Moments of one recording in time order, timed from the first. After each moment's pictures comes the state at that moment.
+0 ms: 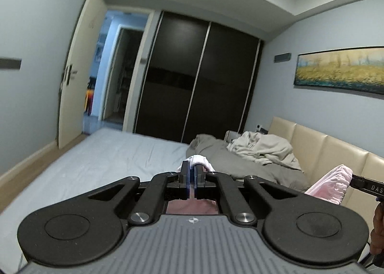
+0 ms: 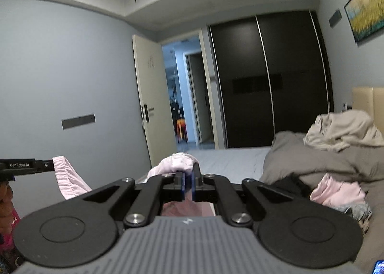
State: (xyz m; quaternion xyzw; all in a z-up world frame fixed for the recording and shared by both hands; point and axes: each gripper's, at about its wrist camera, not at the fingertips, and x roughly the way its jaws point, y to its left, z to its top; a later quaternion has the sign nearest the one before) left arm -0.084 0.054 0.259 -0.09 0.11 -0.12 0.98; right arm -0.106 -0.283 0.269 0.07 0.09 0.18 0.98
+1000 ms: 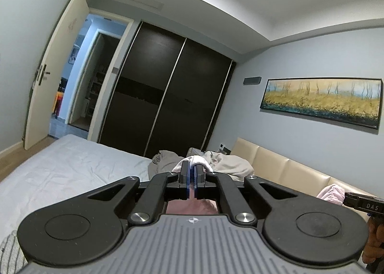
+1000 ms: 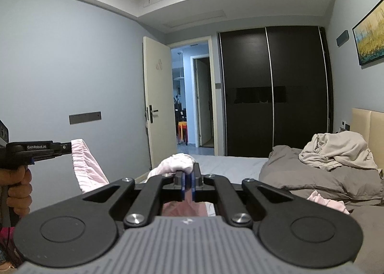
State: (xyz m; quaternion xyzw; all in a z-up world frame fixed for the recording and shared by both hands) left arm -0.093 0.068 0.271 -0.16 0.07 -0.20 0.96; right arm -0.170 -0.292 0.343 0.03 0.09 0.18 0.98
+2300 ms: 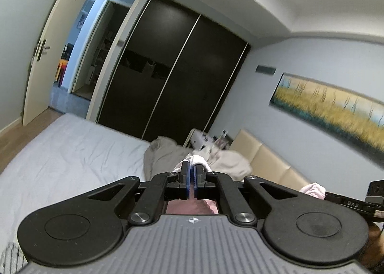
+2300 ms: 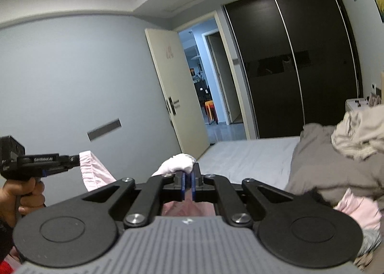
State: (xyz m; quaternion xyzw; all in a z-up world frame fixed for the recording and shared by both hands) left arm 0.018 0.062 0.502 -0.19 0.16 -0.19 0.95; right arm 0.042 -0.339 0.527 0.13 0.17 0.26 0.94
